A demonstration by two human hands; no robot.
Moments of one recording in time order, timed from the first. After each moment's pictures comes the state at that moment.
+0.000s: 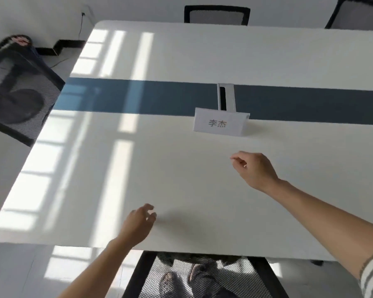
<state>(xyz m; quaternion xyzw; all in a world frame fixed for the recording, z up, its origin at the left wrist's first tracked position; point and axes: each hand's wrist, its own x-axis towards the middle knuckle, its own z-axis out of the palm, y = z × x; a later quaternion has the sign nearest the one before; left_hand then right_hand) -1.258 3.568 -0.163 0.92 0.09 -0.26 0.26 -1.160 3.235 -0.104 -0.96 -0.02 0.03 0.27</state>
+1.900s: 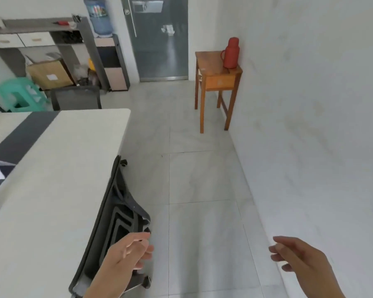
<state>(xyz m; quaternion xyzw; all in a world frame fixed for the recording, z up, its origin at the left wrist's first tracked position) -1.592 2.690 0.015 0.64 -0.47 -0.53 0.29 -1.945 2.746 0.004 -0.33 0.73 -0.42 0.41</state>
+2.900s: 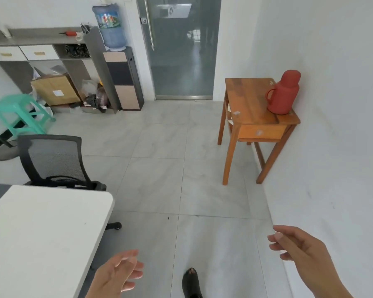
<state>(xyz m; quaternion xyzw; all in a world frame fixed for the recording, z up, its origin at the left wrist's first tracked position) -1.637 2.029 -0.016 0.71 -0.35 -0.50 0.34 -2.008 1.997 -0.015 -0.39 0.69 -0.42 0.44</state>
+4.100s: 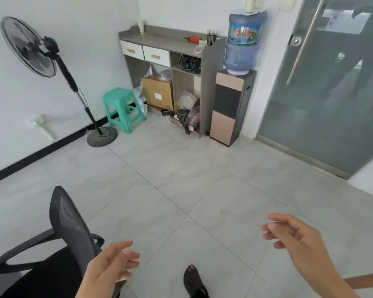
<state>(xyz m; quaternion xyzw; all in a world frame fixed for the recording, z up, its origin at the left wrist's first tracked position) -1.368 1.351 -0.001 0.76 -0.11 -0.34 0.54 -1.635 1.103 0.003 -0.62 0.48 -0.27 0.56</state>
